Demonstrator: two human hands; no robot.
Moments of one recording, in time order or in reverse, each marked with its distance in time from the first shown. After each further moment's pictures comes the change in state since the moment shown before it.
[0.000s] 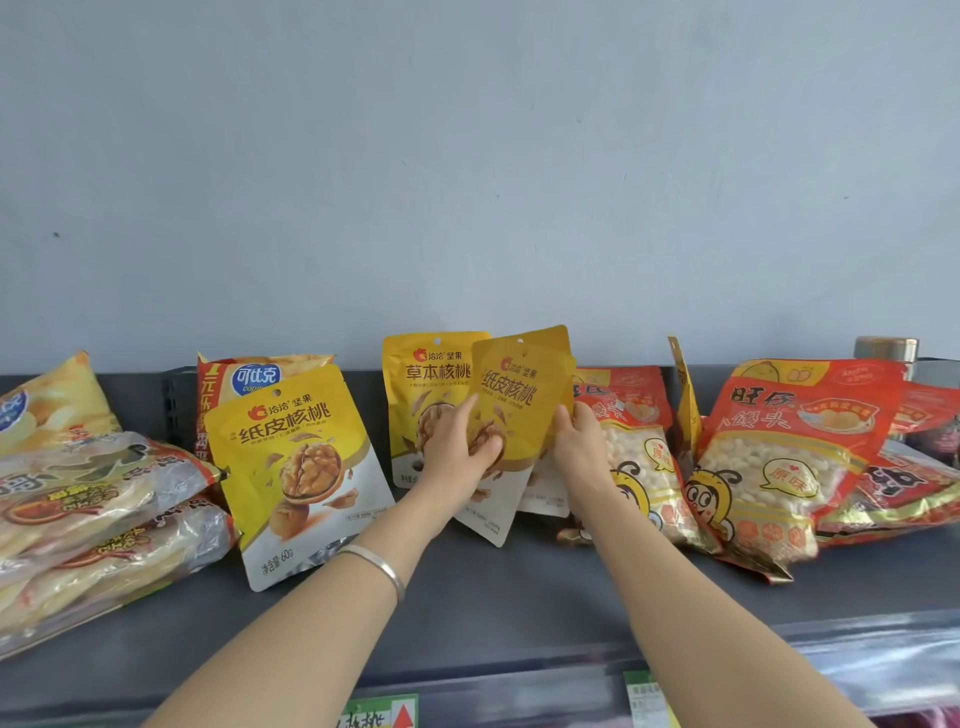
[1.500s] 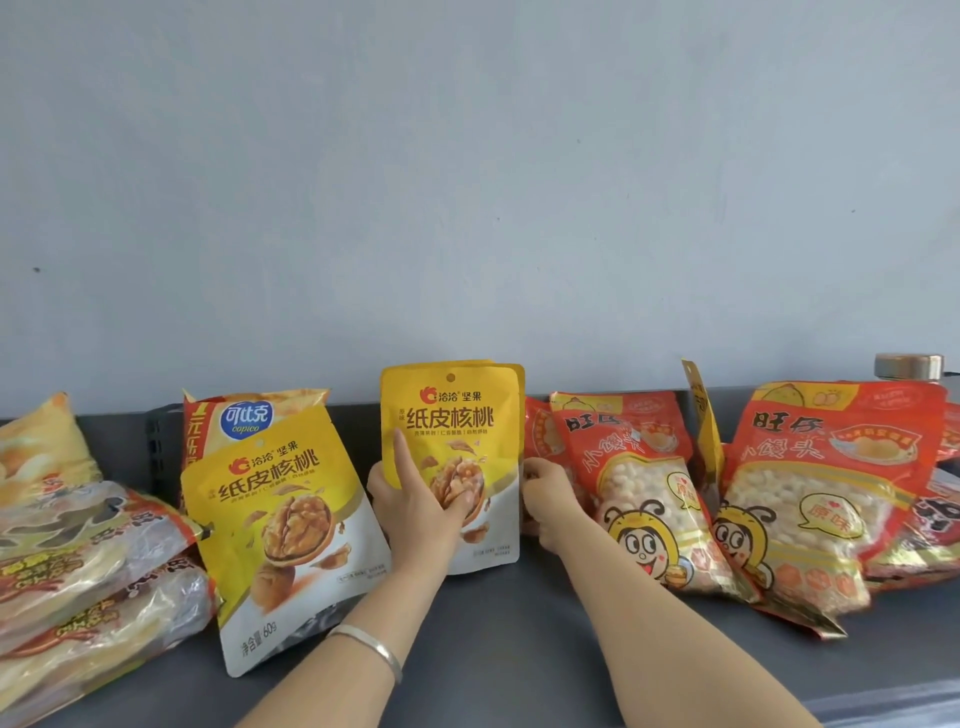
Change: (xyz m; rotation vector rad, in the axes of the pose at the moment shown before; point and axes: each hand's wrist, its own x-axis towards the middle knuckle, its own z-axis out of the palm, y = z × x) left_hand 0.004 -0.031 -0.004 0.187 0.399 -0.181; right_hand 0.045 0.047 0.051 -0.065 -0.217 0.263
